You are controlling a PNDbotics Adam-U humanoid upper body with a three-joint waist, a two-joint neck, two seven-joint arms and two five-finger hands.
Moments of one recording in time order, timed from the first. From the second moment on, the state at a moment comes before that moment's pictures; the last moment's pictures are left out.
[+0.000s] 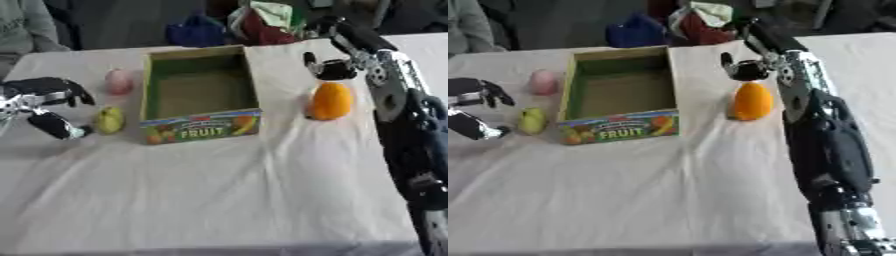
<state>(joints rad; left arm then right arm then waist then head) -0.58 0.72 -0.19 -1.19 -0.81 -0.21 -0.58 -0.98 -0.10 -0.18 -0.92 1.25 -0.40 0.22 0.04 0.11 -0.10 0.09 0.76</state>
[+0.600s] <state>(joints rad) -0.61 0.64 -0.19 -1.10 -0.90 -0.20 -0.46 -0.98 -0.09 -0.18 -0.92 1.25 -0.40 0.22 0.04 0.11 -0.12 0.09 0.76</state>
